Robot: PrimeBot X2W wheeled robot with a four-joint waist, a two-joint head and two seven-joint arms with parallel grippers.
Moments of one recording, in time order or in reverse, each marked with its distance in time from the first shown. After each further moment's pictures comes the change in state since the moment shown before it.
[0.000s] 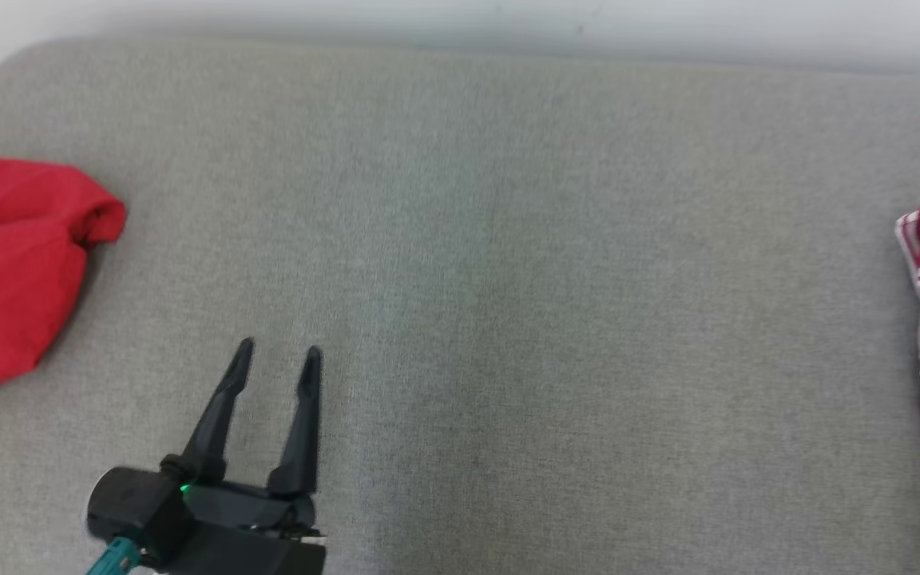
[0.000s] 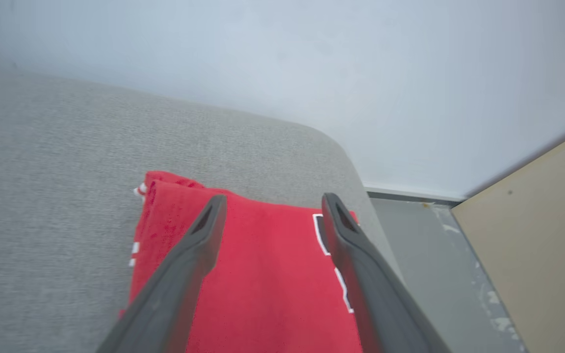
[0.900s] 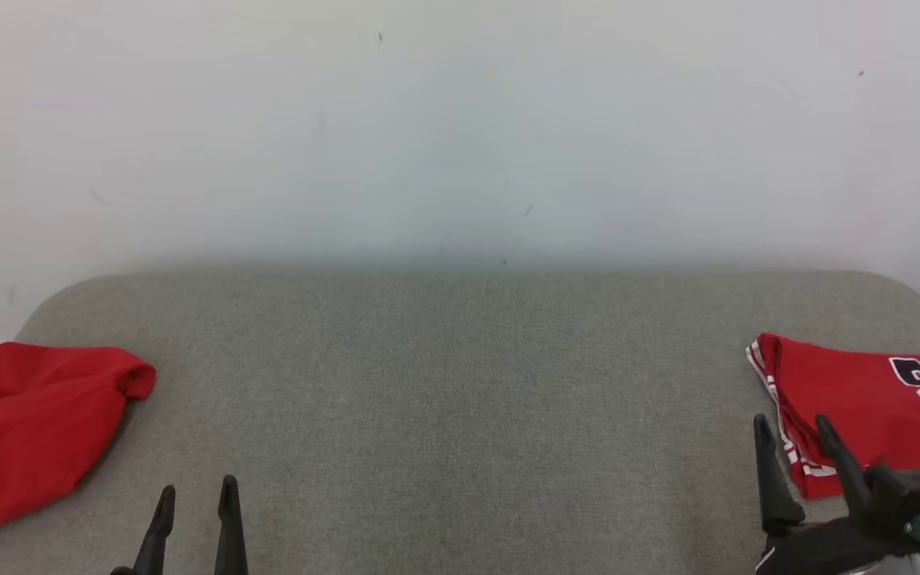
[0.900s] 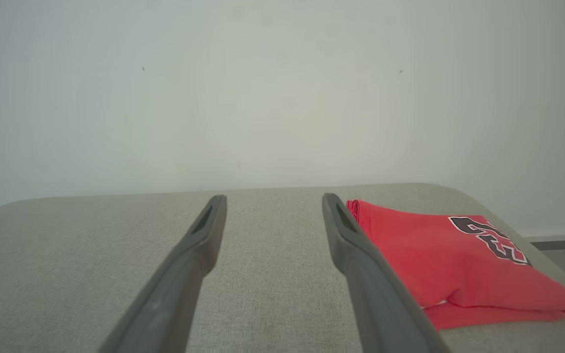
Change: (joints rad) left arm 0.198 -0.074 0.213 0.157 0.051 0.008 0.000; right arm 0.434 0.369 0.248 -0.200 0.244 0.000 -0.366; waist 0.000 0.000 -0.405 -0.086
